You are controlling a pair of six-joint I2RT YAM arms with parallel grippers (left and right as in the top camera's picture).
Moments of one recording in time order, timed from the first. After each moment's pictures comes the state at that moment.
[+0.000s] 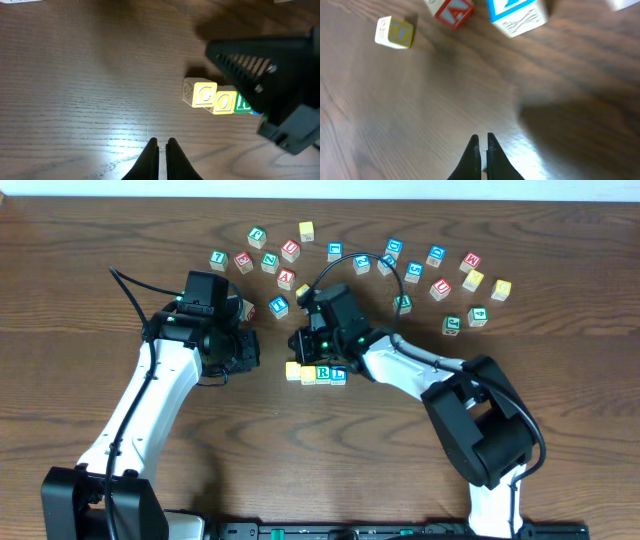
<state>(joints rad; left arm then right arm) -0.15 1.53 1.13 -0.89 0.24 -0.30 0.63 2.07 1.24 0.00 -0.40 0.47</state>
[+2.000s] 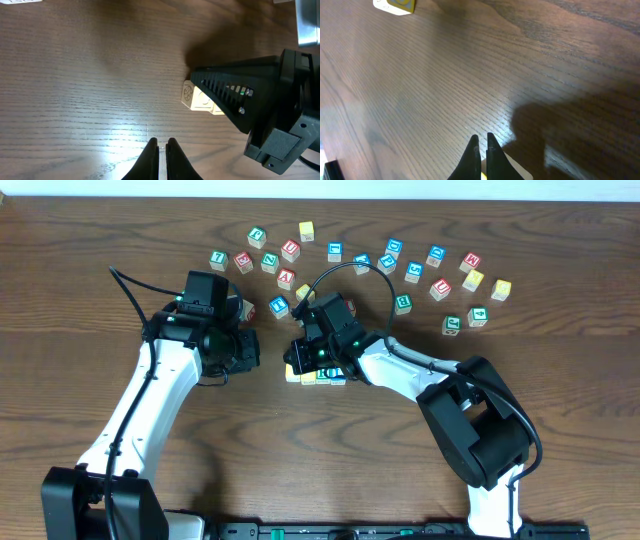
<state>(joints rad) -0.15 1.53 1.13 -0.89 0.24 -0.30 0.65 2.07 1.24 -0.08 -0.47 0.49</state>
